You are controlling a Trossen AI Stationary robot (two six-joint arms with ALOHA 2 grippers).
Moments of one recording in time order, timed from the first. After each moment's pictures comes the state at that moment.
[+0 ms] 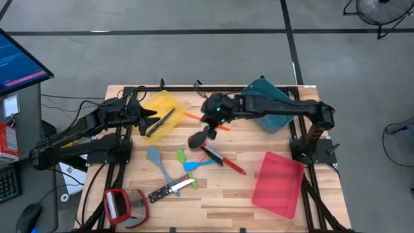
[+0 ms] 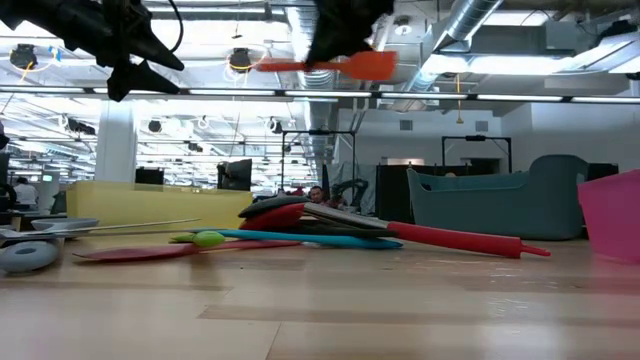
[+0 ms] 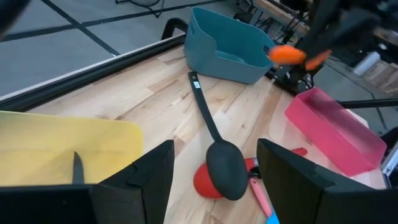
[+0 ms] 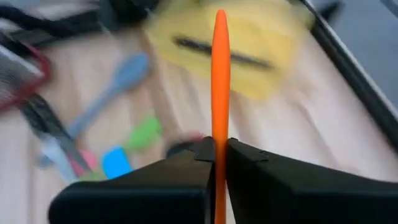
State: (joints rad) left arm 0.47 0.45 0.54 -0.47 0.08 -0.37; right arm -0.11 1.76 1.66 -0.71 0.09 0.18
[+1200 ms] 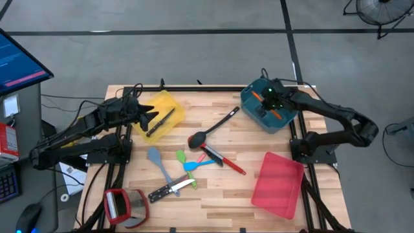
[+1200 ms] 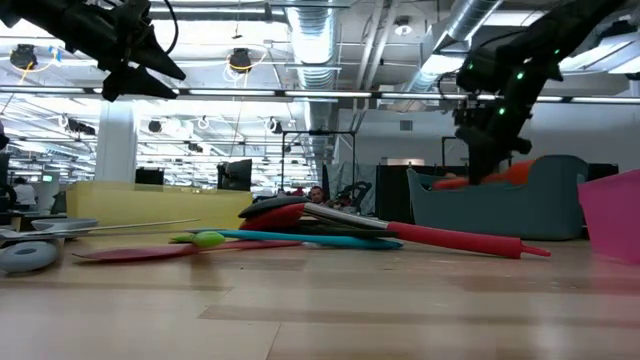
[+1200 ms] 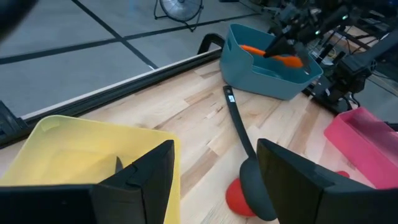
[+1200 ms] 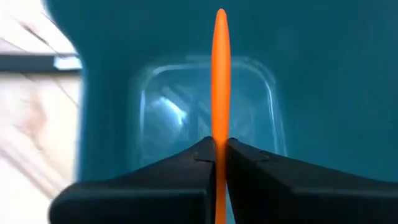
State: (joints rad) left arm 0.47 0.45 0.54 -0.47 -0.09 -0.37; right arm -0.76 1.23 0.71 -0.50 0.16 0.03
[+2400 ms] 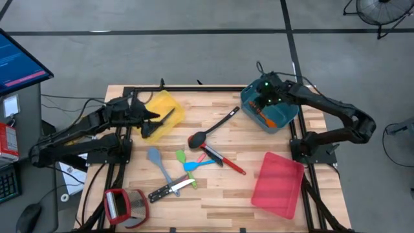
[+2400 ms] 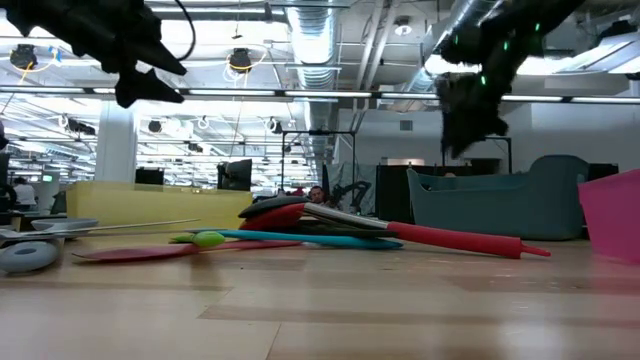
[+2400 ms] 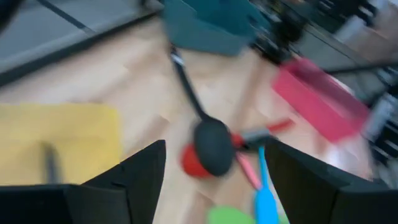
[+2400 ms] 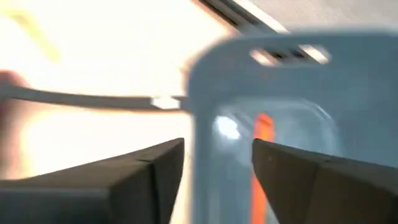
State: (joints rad) left arm 0.44 0.53 0.54 -0.47 0.20 -0.32; right arm -0.67 1.24 0.93 -0.64 -0.02 0.13
